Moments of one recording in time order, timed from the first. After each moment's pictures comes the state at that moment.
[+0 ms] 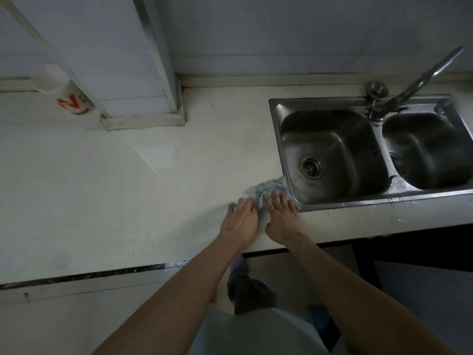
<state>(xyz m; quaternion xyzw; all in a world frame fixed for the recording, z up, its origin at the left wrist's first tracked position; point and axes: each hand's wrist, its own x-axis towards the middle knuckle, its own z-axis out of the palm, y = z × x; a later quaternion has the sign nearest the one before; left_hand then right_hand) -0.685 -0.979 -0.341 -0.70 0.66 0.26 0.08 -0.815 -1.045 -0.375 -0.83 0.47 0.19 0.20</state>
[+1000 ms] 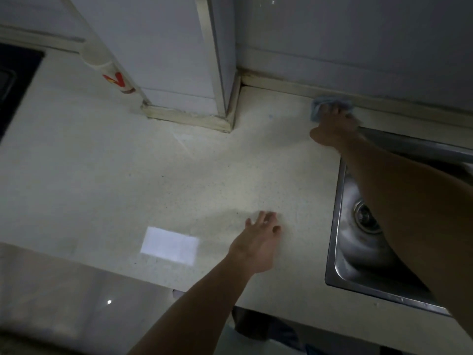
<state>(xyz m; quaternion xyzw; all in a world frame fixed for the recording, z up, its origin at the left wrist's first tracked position) -0.633 -1.042 -0.358 -0.72 0.61 0.33 0.08 -0.612 -1.361 -0.382 -0.87 0.44 0.22 0.08</state>
